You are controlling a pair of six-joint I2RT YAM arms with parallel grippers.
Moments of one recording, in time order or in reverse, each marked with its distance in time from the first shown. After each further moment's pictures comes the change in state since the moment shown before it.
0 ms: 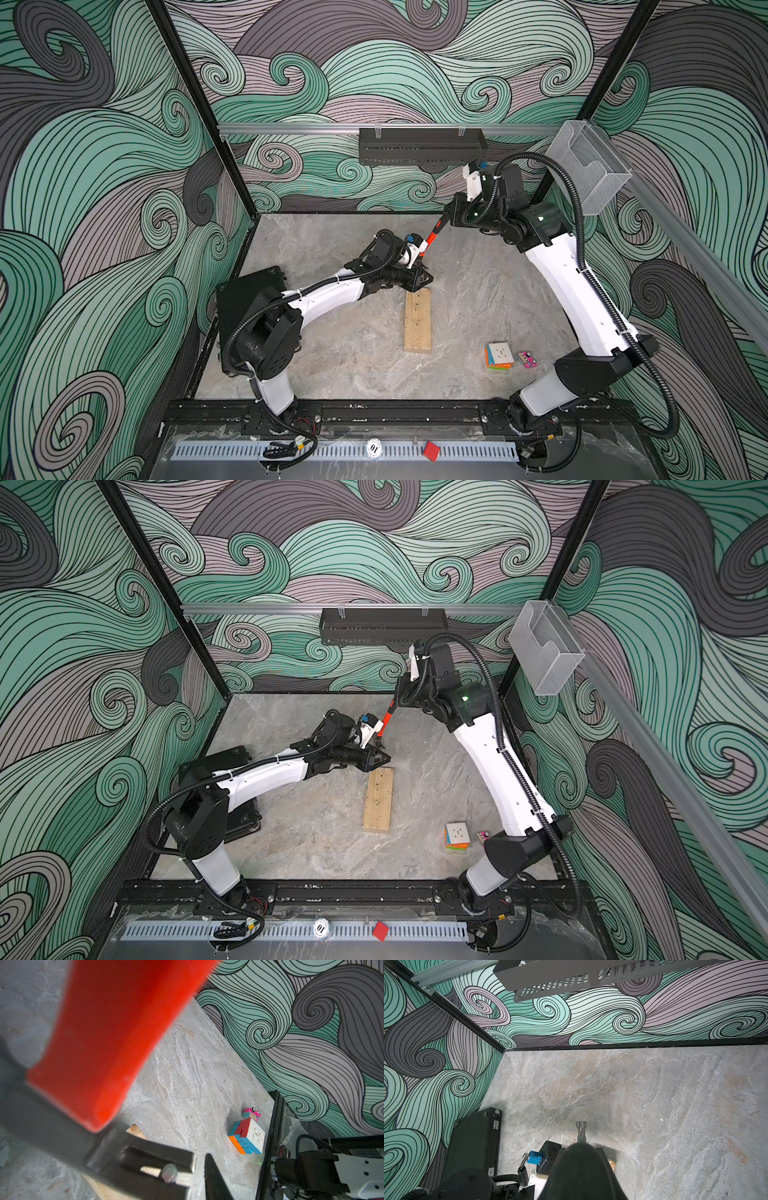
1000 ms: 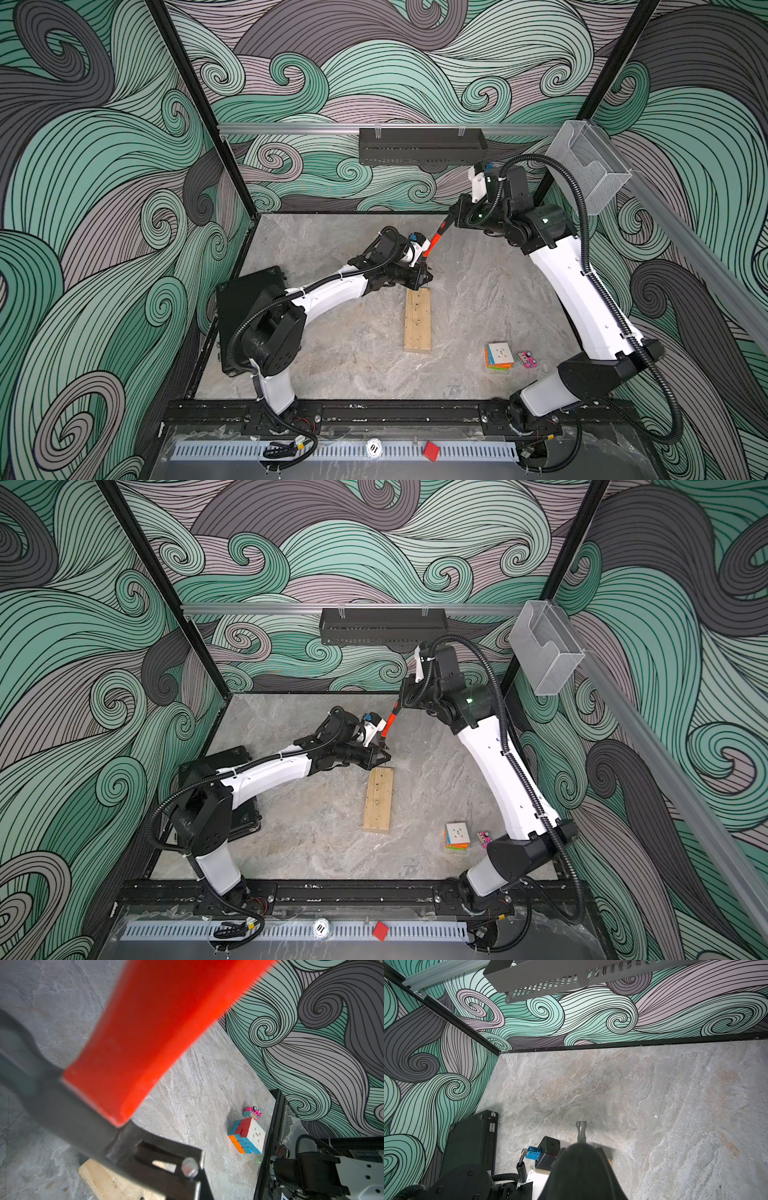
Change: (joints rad) left arm -0.012 0.033 0.071 -0.074 -0.006 0.001; right arm -0.017 -0.029 -0.044 0.008 0.010 0.005
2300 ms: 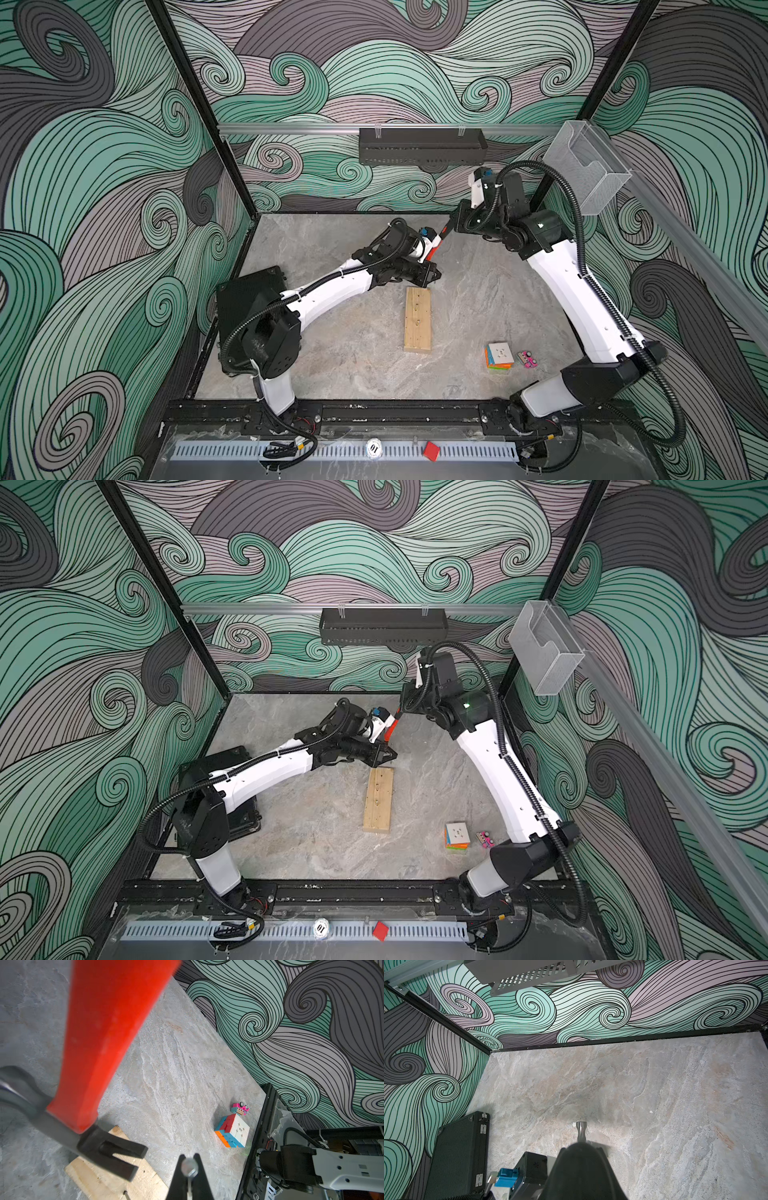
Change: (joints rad) left arm -0.047 -0.002 0.169 -0.207 -0.035 0.020; right arm 0.000 -0.029 -0.088 0.043 0.032 0.010
